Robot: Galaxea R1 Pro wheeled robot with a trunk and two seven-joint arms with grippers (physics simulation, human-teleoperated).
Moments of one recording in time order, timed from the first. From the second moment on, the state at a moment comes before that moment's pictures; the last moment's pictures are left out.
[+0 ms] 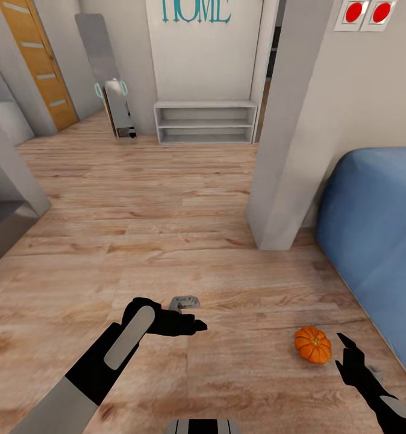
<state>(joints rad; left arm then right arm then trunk) -0.61 0.04 -0.50 -1.27 1.02 1.03 0.39 -0.54 -0.30 -0.60 -0.24 -1.13 0.31 0.48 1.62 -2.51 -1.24</state>
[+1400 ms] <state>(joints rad) -0.61 0.05 -0.51 -1.30 1.02 1.03 0.39 -0.54 -0.33 -0.61 -0.25 -1.13 0.32 0.56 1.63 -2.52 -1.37</state>
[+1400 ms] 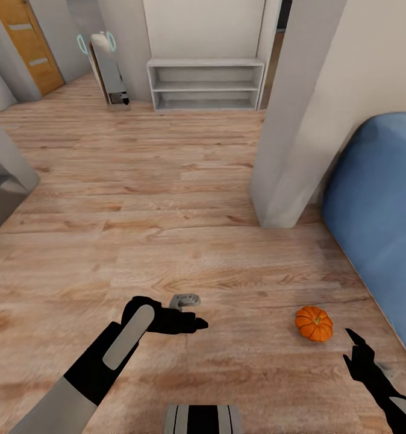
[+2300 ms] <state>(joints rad) -0.61 0.05 -0.51 -1.31 1.02 1.03 0.39 -0.53 -0.34 -0.61 -0.25 -1.13 0.31 0.62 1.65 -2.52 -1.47</state>
